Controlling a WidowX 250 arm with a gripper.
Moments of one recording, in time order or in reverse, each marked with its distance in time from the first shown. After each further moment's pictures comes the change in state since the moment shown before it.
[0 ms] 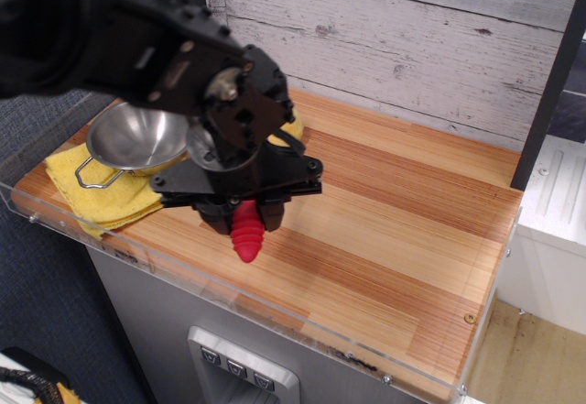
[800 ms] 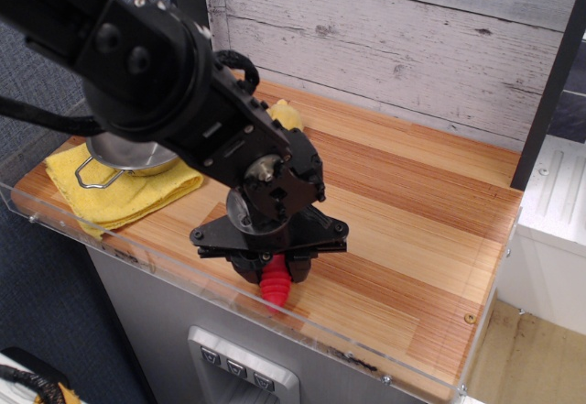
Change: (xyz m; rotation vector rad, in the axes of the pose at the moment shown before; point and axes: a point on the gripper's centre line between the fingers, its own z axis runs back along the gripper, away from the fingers) arm -0.031 -0.013 -0.045 -0.009 0.075 -0.054
